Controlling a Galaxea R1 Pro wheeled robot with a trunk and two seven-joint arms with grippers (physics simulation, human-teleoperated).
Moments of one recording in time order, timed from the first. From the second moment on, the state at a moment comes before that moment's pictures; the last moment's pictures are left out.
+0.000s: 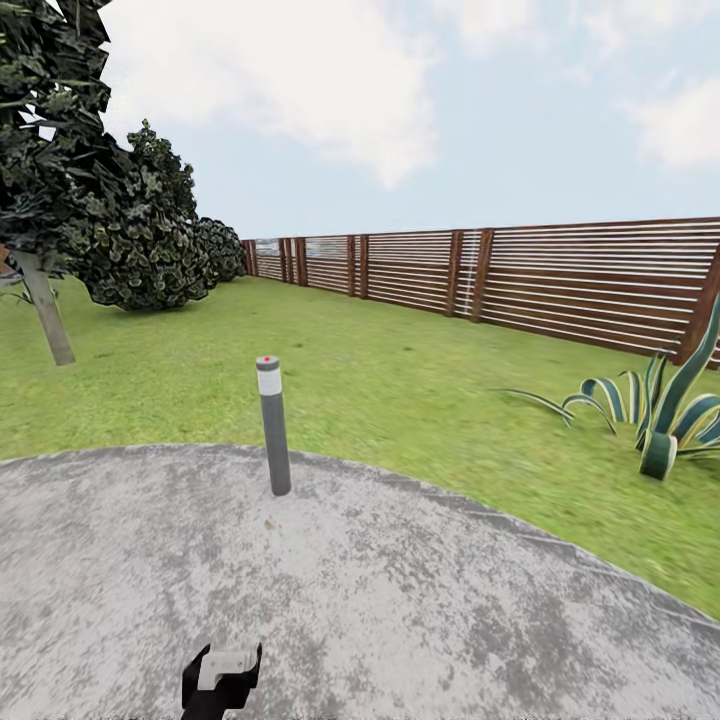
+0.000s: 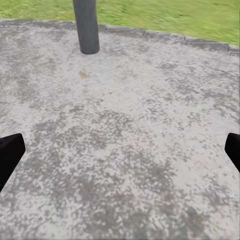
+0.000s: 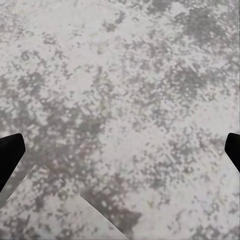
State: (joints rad) left arm -0.24 0.00 0.00 -0.47 0.00 -0.46 0.00; right arm 0.00 -0.01 -0.01 -0.46 0.00 -0.24 -0.01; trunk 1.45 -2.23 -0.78
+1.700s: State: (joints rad) left arm -0.24 0.00 0.00 -0.47 0.00 -0.46 0.00; right arm 0.00 -0.01 -0.01 -0.46 0.00 -0.24 -0.01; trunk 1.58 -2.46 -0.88
